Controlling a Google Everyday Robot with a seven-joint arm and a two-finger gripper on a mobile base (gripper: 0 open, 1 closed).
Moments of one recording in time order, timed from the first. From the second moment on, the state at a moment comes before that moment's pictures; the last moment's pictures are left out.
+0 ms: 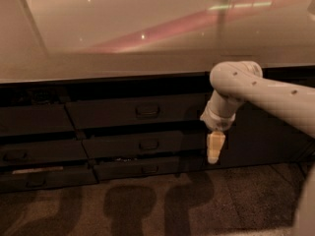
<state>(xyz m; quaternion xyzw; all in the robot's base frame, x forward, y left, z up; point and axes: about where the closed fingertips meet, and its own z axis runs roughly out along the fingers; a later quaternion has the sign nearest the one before) 0.570 -0.189 0.637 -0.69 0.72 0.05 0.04</state>
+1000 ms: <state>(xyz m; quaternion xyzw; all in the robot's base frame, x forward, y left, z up) 0.489 -0.197 0.608 -0.69 0.72 0.03 0.08</state>
